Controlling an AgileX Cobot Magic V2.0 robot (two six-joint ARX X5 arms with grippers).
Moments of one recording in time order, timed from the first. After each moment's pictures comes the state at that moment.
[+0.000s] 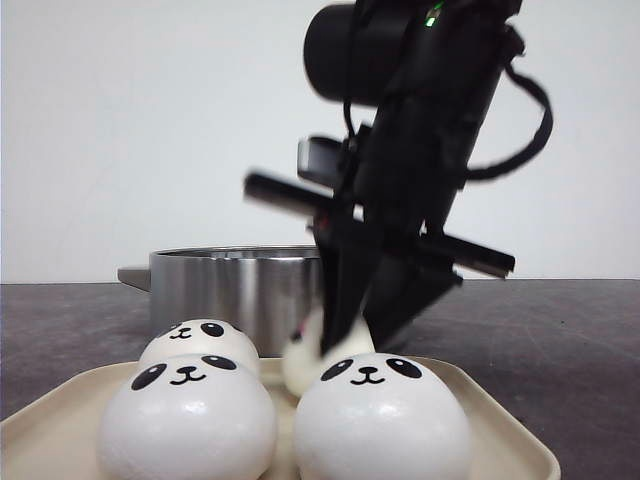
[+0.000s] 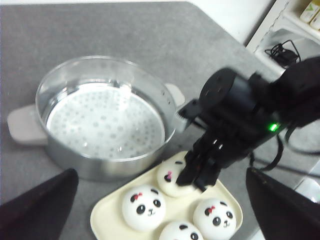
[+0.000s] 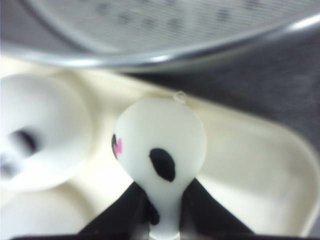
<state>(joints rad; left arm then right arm) -0.43 0.67 0.99 -0.79 0.33 -0.15 0.80 1.67 1.06 -0.57 -0.21 0.57</state>
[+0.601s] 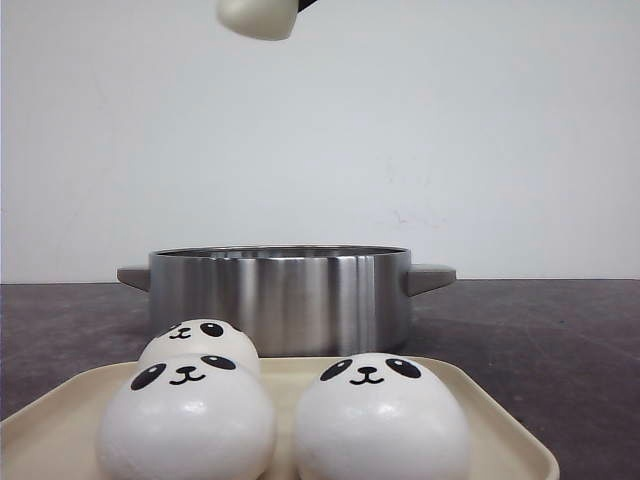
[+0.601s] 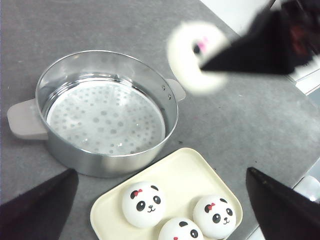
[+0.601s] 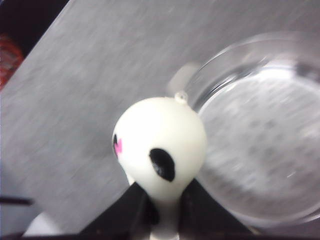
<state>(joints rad) -0.43 0.67 0.99 -0.79 0.33 -0.15 0.78 1.47 1.46 -0.64 -0.12 0.47</state>
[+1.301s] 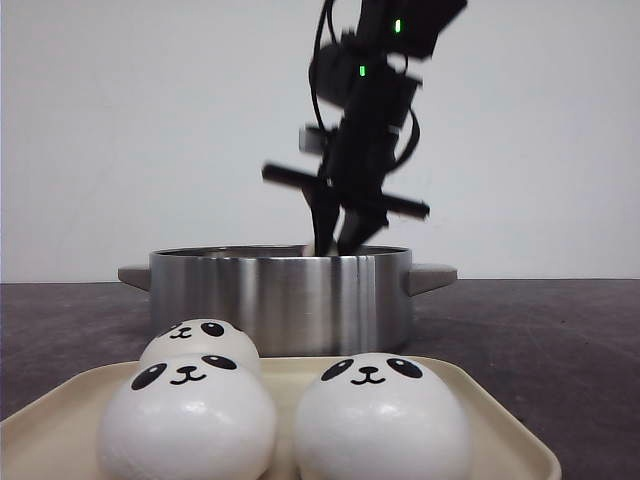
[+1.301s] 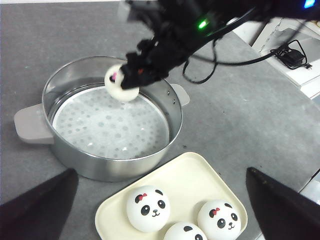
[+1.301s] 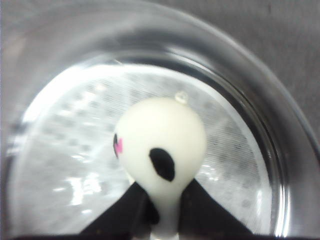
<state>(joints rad) -0.43 0.67 0.99 -0.78 0.31 -0.15 0.55 2.14 1.80 -0.73 -0.10 0.40</state>
